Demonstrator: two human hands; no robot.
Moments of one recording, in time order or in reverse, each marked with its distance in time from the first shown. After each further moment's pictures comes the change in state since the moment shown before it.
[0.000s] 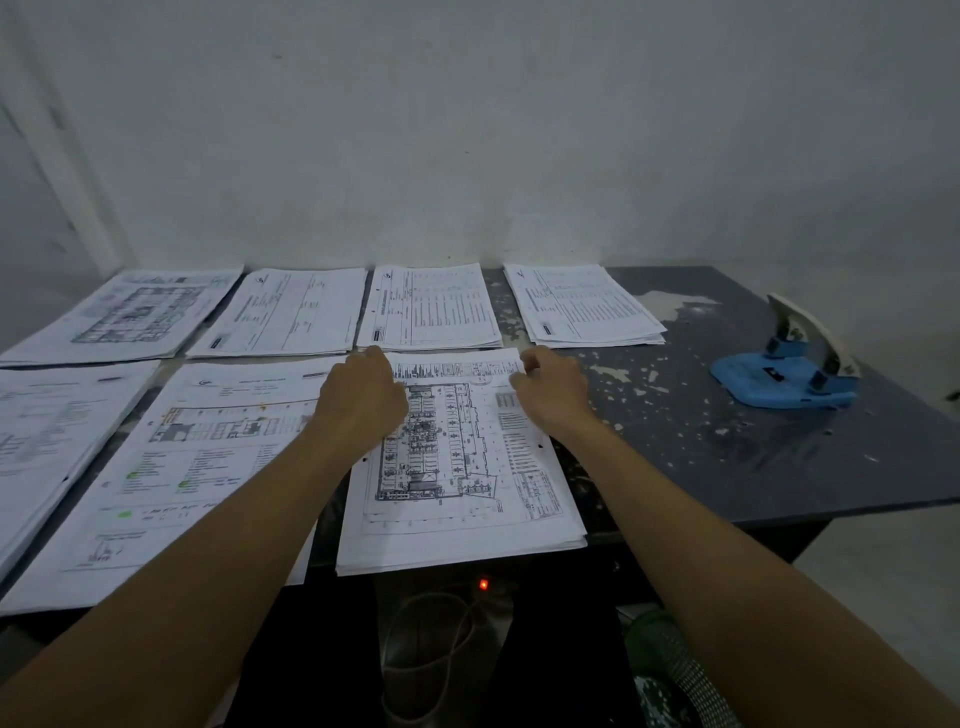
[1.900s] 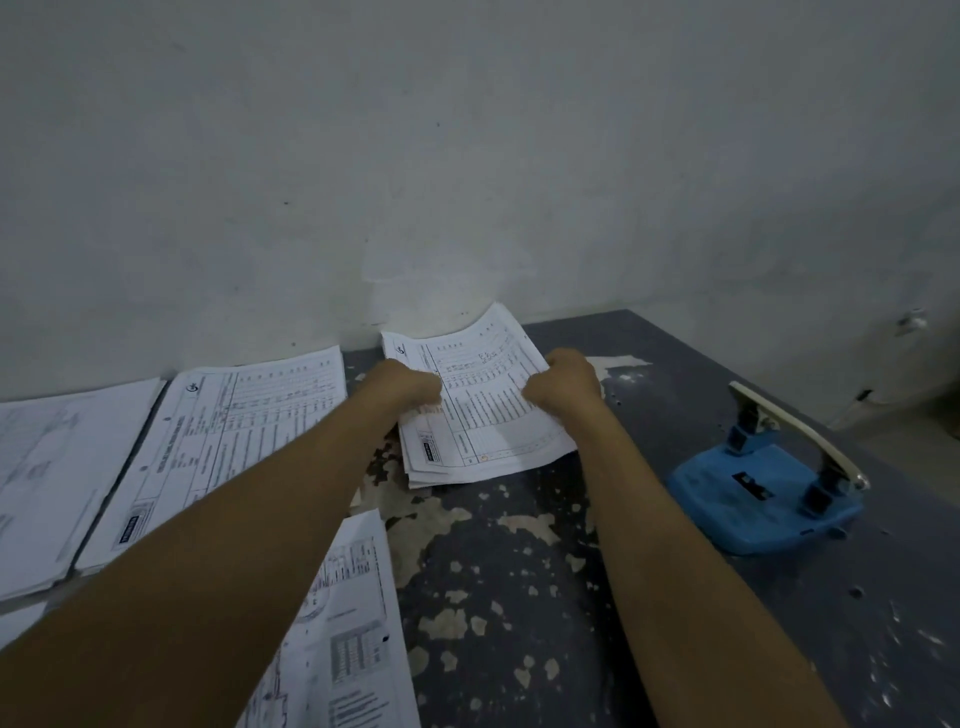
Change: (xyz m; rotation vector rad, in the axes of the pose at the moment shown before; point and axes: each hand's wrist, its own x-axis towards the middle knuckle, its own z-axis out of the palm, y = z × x) left_hand 0.264 0.204 0.102 -0.483 -0.390 -0.146; right_hand 0.223 0.112 -0.096 0.083 0.129 0.336
